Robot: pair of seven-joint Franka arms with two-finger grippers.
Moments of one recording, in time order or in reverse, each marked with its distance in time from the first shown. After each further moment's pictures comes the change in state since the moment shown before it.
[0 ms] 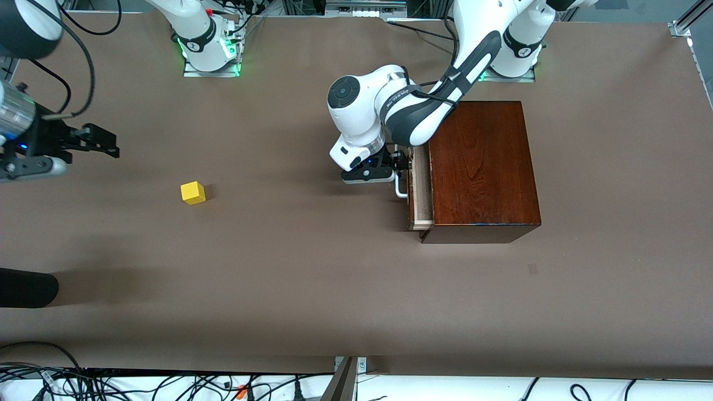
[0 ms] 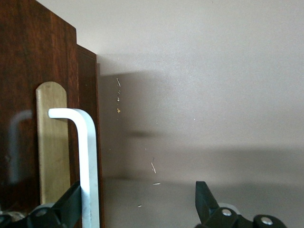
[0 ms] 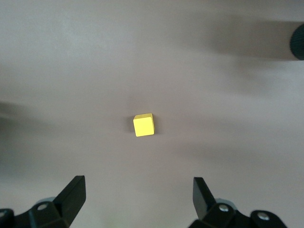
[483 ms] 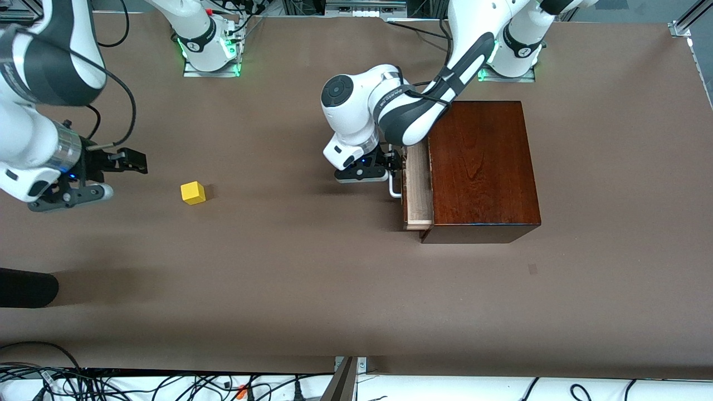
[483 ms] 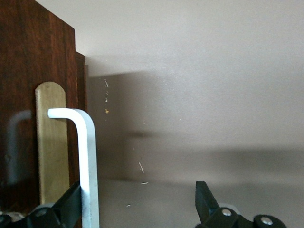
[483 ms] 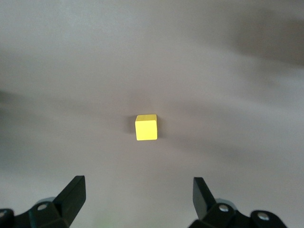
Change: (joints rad) left arm -0.031 0.038 0.006 0.060 -0.001 -0.017 -0.002; right arm 0.017 0.114 0.005 0.000 0.001 0.040 -0.084
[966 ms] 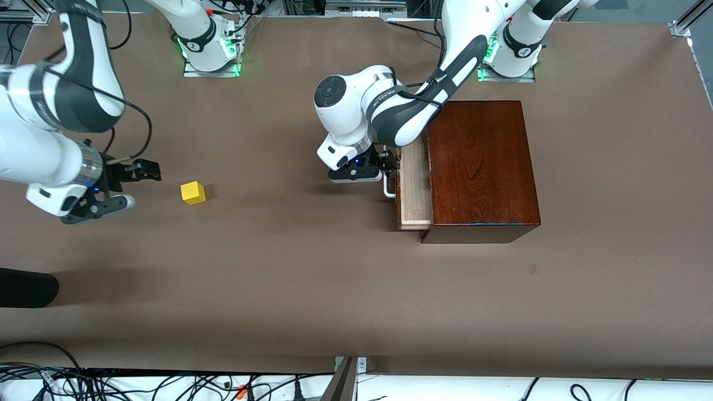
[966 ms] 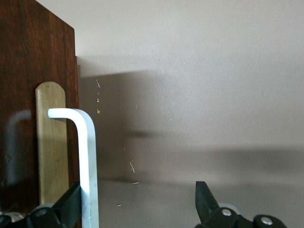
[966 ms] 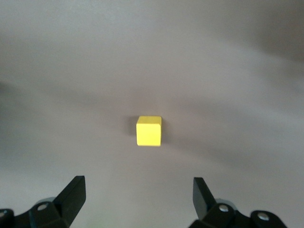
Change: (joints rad) left arm -0.022 0.026 0.004 0.043 0.000 -0.009 -0.005; right arm -0.008 0.032 -0.004 -0.129 0.047 0.127 -0.078
